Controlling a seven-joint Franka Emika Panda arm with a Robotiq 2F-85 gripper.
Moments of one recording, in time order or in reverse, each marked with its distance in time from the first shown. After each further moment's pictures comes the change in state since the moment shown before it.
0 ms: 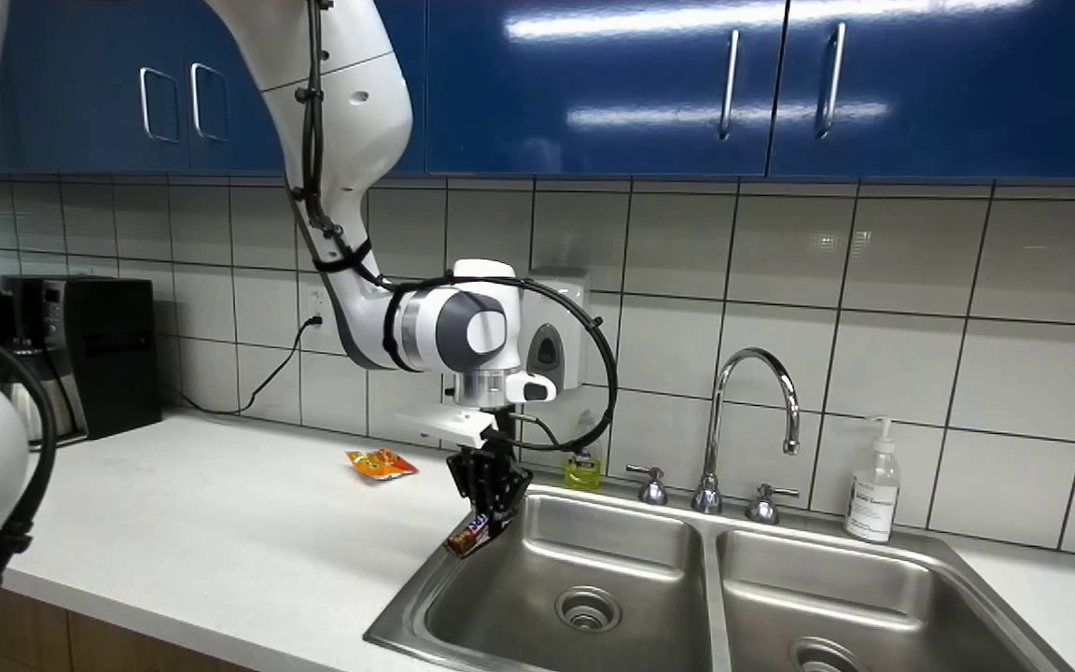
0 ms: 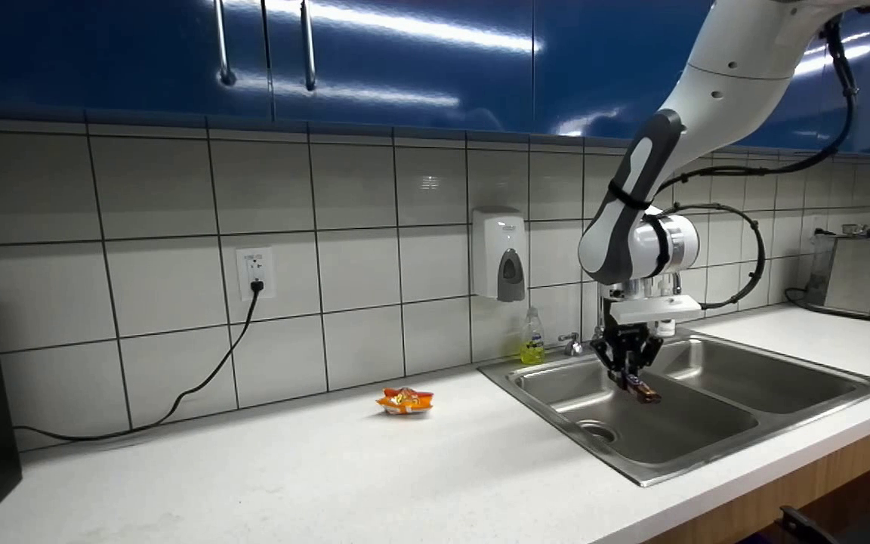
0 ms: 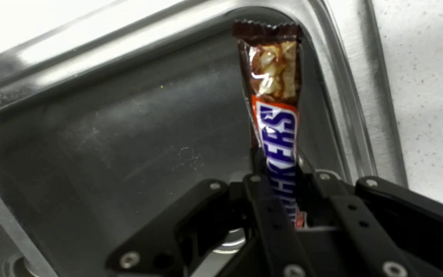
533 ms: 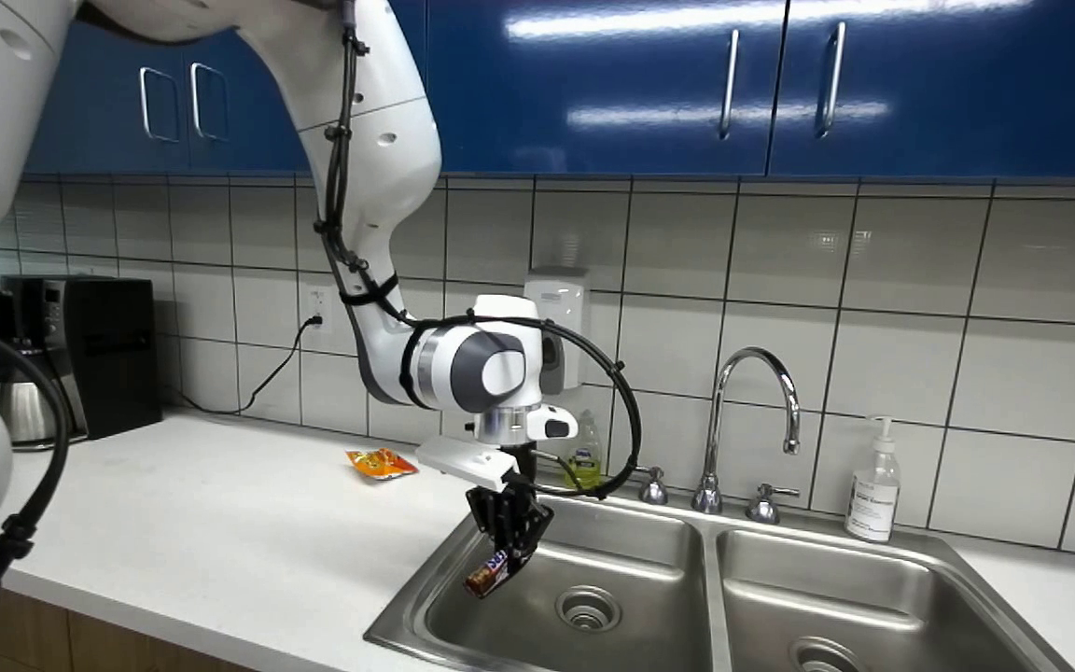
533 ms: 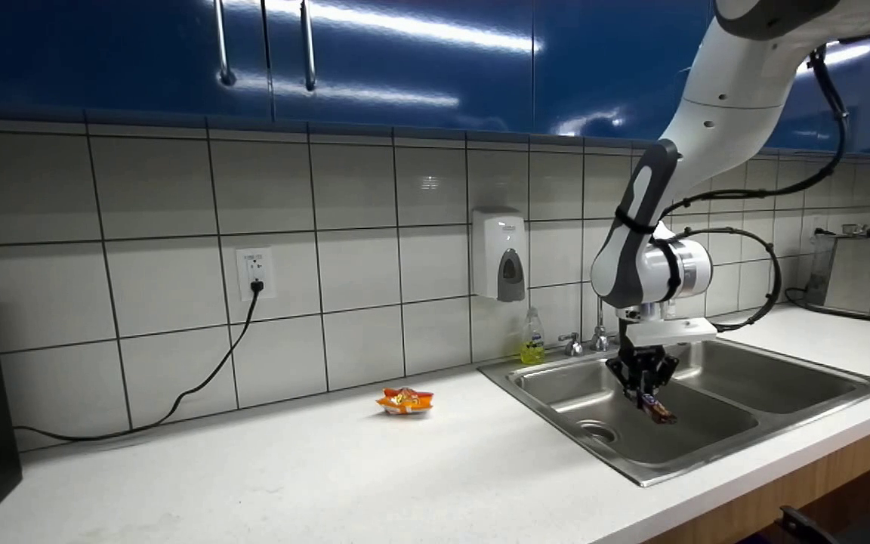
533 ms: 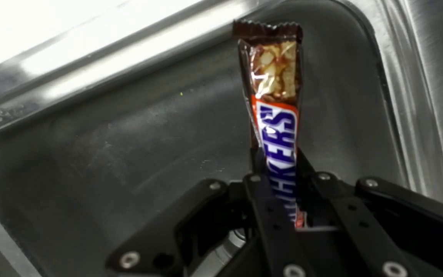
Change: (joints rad) arm -0.052 0.109 -0.010 0.009 0.038 0.097 -0.059
